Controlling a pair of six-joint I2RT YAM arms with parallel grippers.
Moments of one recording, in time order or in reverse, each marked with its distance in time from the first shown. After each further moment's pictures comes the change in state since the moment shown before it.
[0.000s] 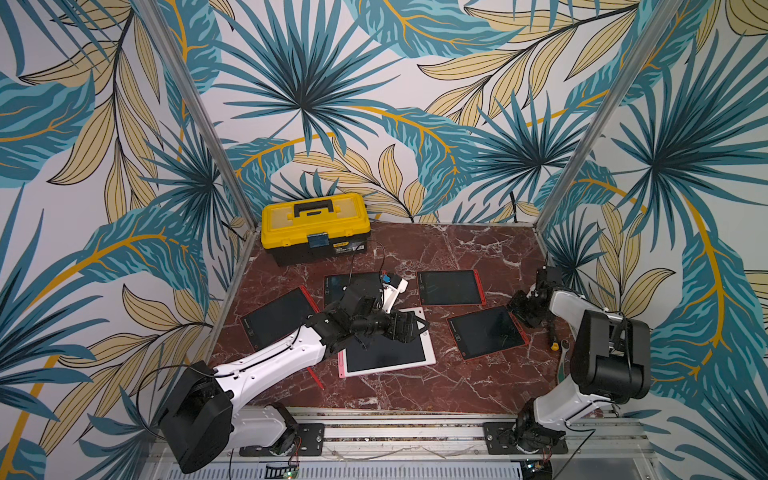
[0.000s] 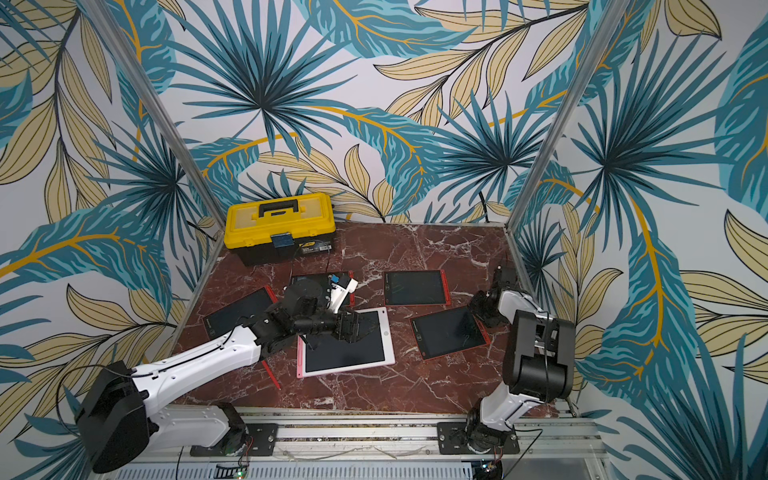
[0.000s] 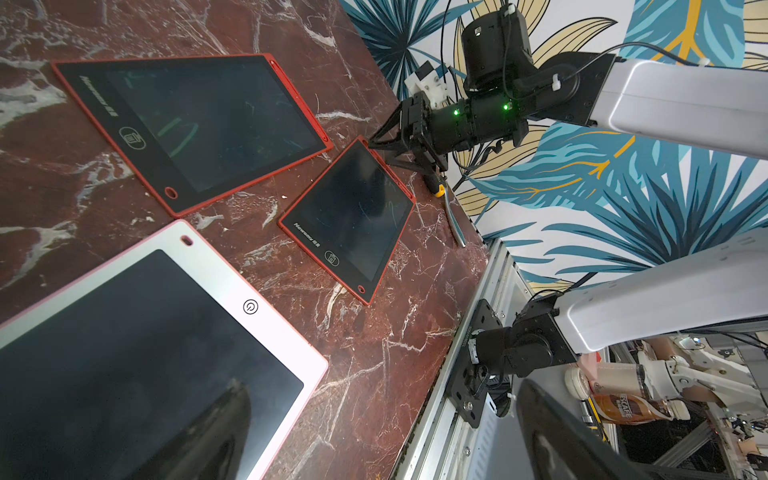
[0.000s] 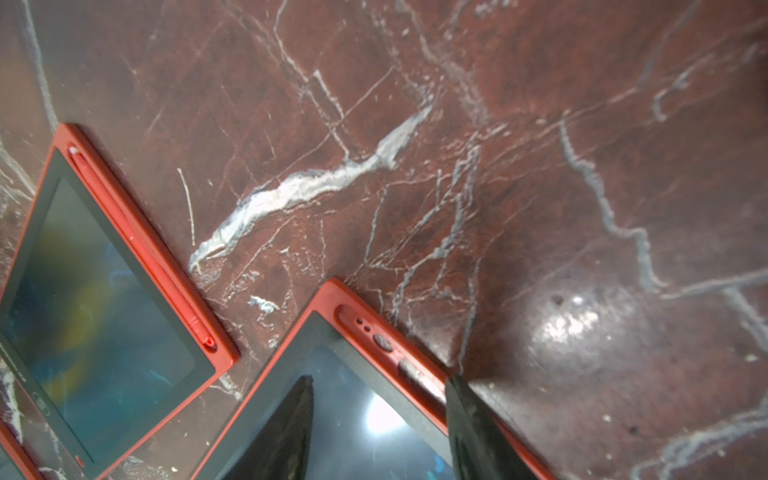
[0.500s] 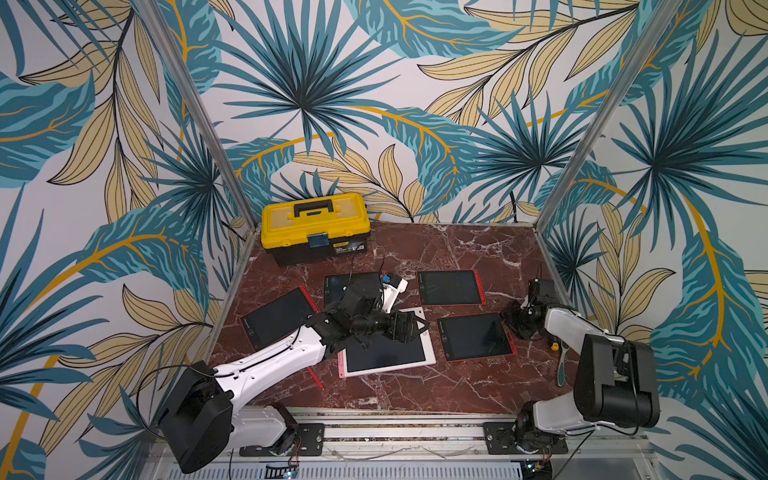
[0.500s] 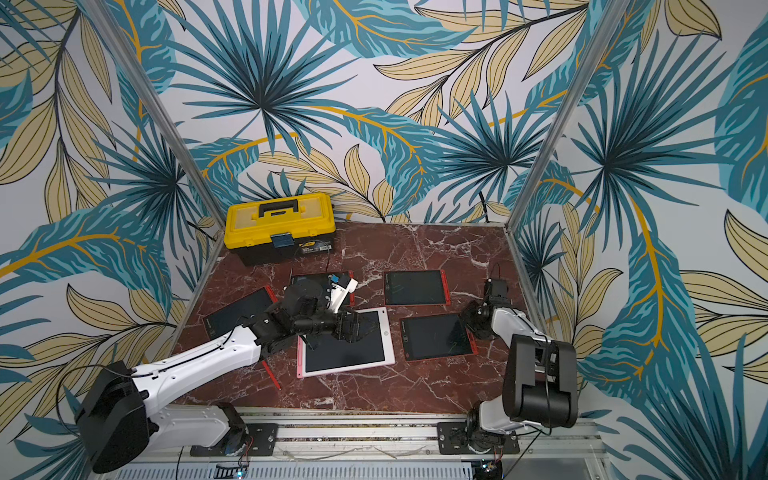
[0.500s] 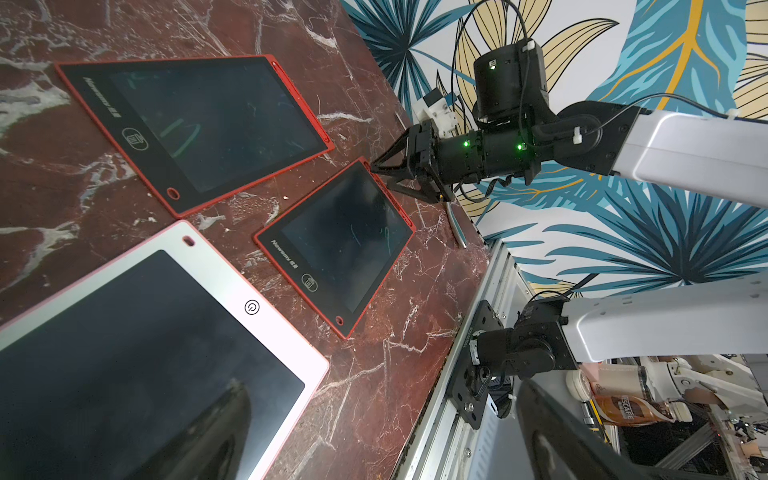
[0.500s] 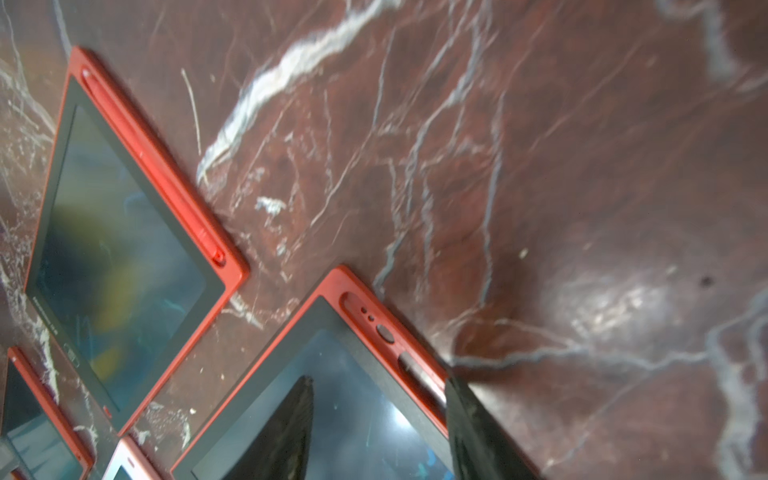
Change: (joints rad) left arm 0.000 0.000 0.000 0.000 -0.004 0.000; right arm 0.096 -0.168 -0.182 0.058 -0.006 0.147
